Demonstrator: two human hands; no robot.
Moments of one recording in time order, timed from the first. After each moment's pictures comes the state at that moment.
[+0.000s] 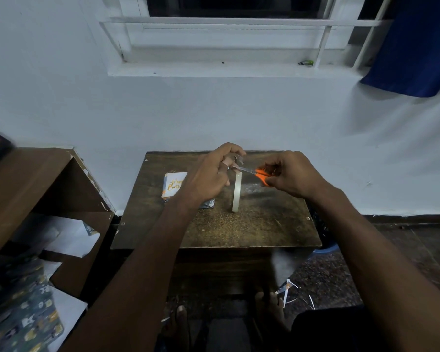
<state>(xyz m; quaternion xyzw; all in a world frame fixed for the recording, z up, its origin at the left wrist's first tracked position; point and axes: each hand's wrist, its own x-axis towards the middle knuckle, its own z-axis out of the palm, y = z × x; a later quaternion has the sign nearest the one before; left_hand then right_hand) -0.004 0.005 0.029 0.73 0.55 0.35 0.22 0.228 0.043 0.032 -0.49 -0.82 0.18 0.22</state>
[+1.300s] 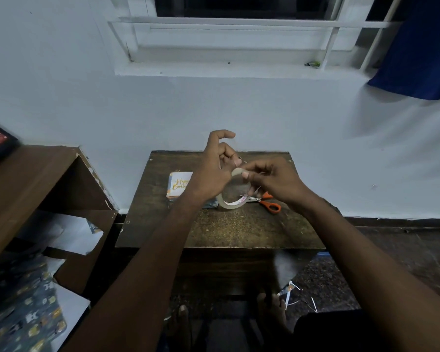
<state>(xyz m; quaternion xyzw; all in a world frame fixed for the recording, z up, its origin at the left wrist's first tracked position) -0.005 0.012 0.023 0.66 0.48 0.49 0.30 0.187 0.031 0.015 -0.41 -0.72 0.44 0.34</state>
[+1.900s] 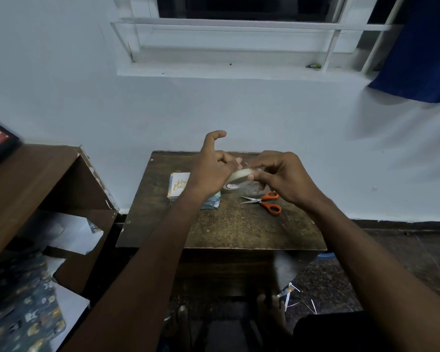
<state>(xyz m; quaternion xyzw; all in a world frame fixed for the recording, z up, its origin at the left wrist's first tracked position) -0.006 0.010 0.028 0.60 0.55 0.48 0.33 0.200 0.036 0.024 -0.36 -0.79 0.33 0.37</state>
